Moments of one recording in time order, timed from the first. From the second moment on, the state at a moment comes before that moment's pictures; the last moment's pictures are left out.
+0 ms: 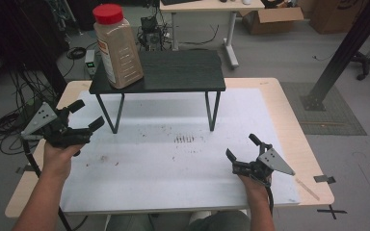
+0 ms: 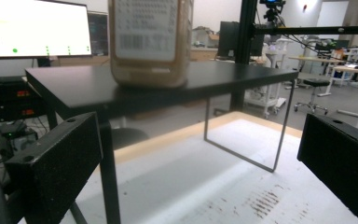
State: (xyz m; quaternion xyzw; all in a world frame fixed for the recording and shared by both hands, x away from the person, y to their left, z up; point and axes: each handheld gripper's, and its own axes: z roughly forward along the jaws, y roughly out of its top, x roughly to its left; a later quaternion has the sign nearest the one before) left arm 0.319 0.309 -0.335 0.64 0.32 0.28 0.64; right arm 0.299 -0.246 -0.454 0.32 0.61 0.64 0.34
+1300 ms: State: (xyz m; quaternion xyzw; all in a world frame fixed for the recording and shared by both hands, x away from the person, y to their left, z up) left arm 0.302 0.310 -0.440 0.66 0.35 0.27 0.61; right arm 0.299 -0.245 -0.454 0.32 0.61 0.63 0.34
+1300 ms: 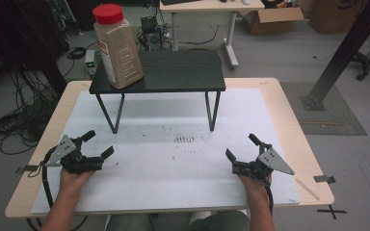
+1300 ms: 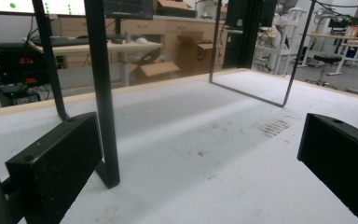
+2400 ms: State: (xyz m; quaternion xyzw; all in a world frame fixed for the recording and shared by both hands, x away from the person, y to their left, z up) left arm 0.291 0.310 -0.455 0.64 0.33 0.32 0.62; right arm 0.299 -0.246 -0.454 0.32 0.61 0.64 0.34
